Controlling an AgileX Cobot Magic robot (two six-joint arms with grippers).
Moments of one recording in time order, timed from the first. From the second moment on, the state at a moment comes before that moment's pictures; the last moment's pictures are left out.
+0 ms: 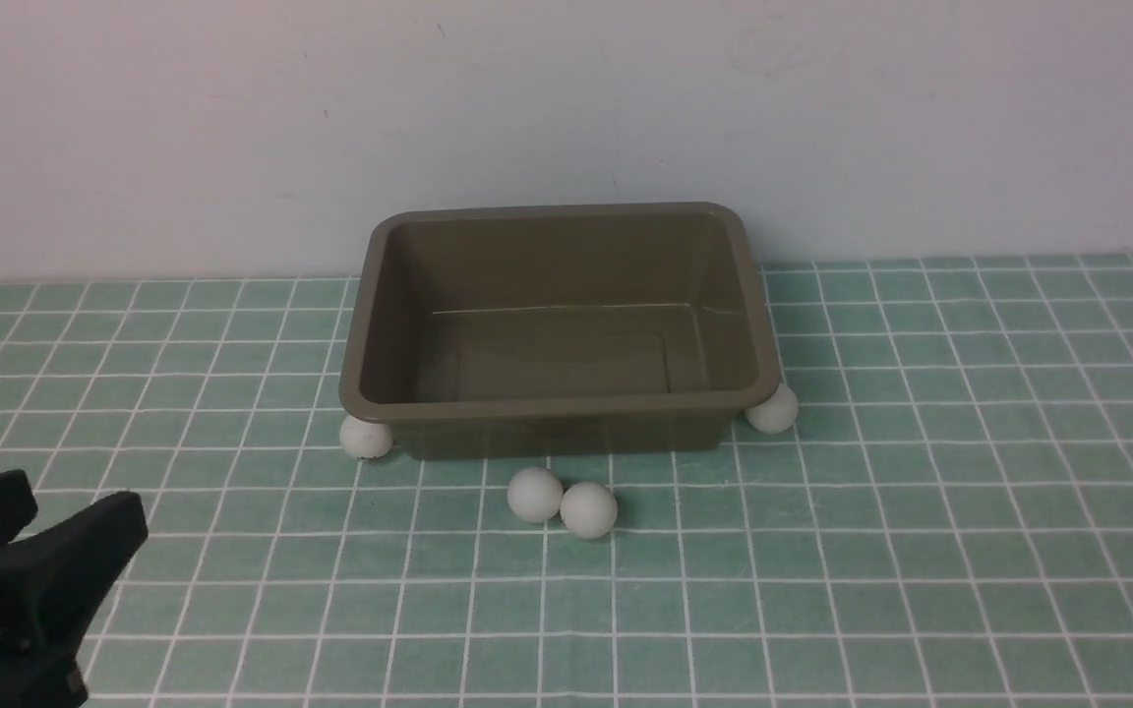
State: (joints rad) right arm 0.08 0.31 -0.42 0.68 0.68 -0.79; left arm 0.14 0.64 -0.42 -0.86 0.54 0.76
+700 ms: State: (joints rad) right arm 0.08 0.94 -0.71 0.83 0.83 -1.13; left arm 0.14 0.82 -0.46 -0.41 0.54 0.52
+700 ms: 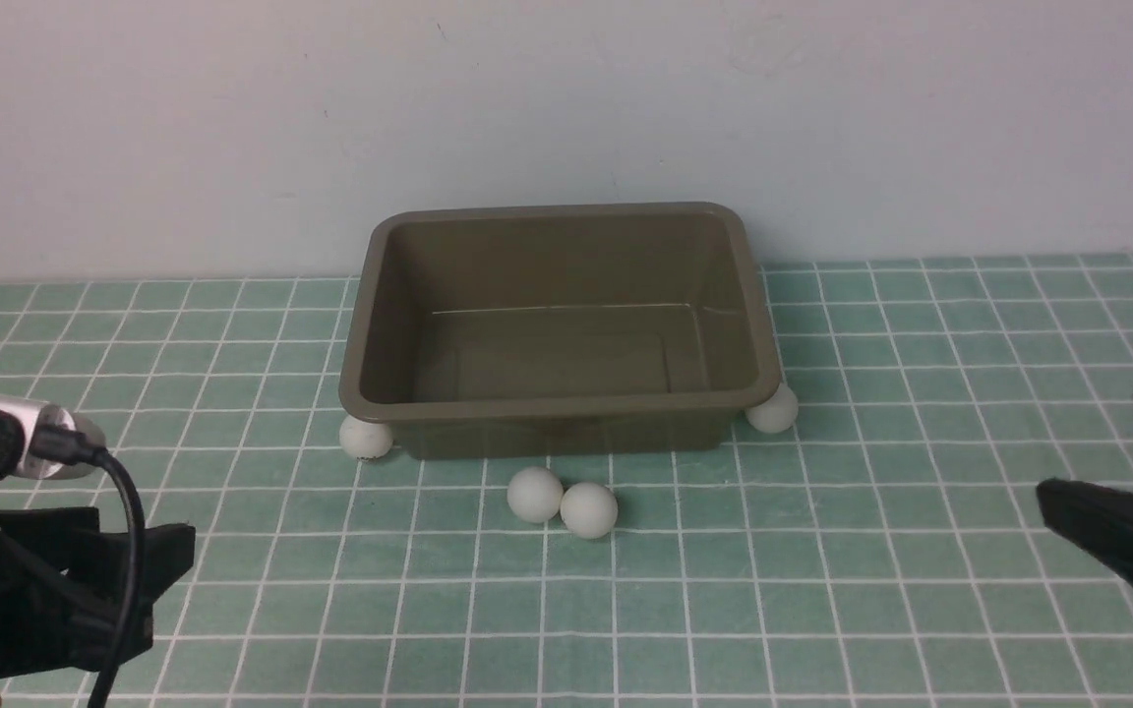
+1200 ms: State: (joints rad) right arm 0.08 1.15 -0.85 0.91 0.86 -1.22; left arm 0.14 0.87 -0.63 -0.22 0.52 0.38
